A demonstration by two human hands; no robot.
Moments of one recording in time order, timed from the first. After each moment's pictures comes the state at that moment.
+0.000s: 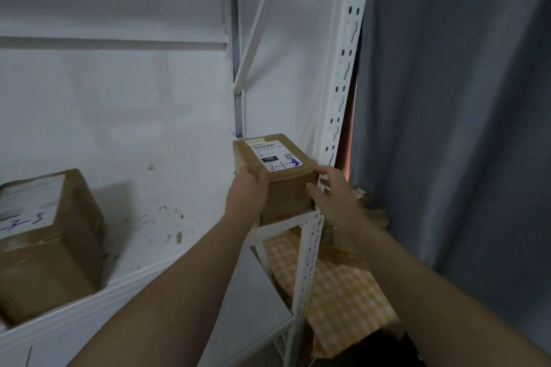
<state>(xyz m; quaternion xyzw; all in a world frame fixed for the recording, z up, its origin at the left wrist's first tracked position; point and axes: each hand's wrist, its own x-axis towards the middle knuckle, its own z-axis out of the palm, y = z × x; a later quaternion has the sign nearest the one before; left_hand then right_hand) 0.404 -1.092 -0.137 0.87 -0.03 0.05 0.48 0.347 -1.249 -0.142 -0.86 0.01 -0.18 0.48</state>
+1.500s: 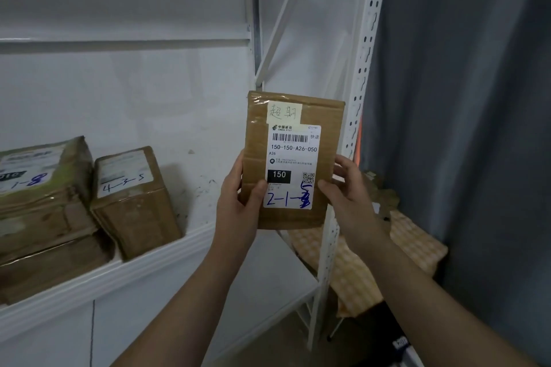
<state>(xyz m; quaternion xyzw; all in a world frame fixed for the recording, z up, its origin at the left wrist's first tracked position) 0.265 -0.967 -0.148 0.70 -0.21 0.15 0.67 0.238 -1.140 -0.148 -0.68 -0.02 -0.23 0.69</state>
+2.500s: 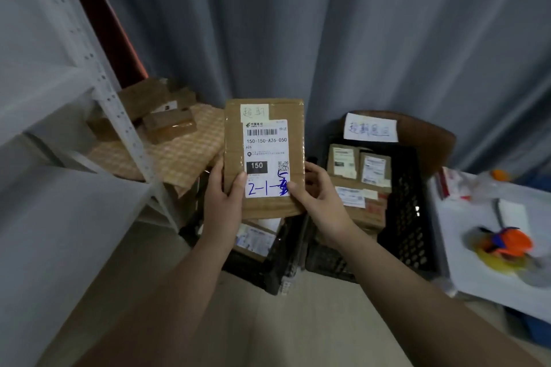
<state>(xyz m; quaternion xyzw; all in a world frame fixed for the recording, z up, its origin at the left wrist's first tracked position) -0.053 -1.080 -0.273 0.69 -0.31 -0.20 0.63 -0.202 -1.168 -0.267 -0.63 0.36 -0.31 0.61</state>
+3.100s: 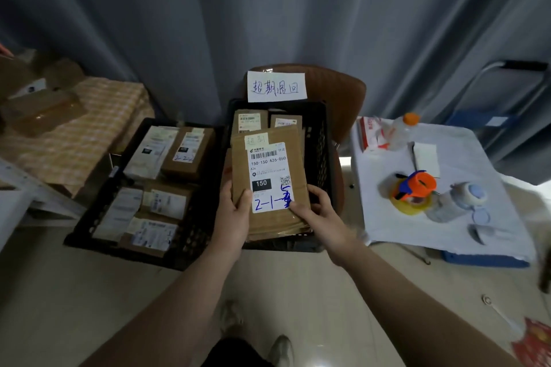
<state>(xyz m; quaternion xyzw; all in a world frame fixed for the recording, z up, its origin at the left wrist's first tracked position) -0.286 -1.231 -0.356 0.71 -0.27 -0.40 0.51 -0.450 -1.276 -0.345 -0.49 0.51 -0.23 0.67</state>
